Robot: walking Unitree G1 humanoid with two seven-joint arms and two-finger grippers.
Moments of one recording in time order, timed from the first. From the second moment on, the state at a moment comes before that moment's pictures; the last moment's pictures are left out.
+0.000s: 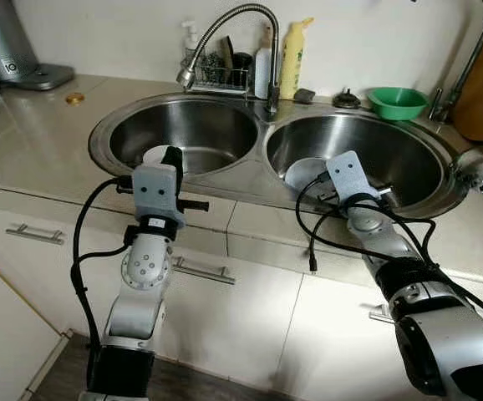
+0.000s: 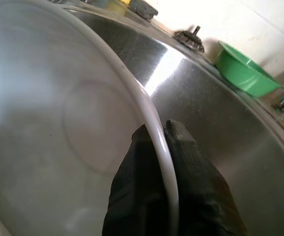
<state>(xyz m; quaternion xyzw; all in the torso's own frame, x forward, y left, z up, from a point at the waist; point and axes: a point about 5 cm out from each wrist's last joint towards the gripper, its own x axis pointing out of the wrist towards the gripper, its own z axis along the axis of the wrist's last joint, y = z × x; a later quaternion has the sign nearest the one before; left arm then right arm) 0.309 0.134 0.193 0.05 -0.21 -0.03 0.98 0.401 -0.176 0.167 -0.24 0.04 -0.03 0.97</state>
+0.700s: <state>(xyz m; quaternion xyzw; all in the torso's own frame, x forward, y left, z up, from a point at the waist) 0.309 0.134 0.191 0.05 -0.21 -0.03 0.98 0.402 -0.173 0.168 -0.18 0.06 0.02 0.98</state>
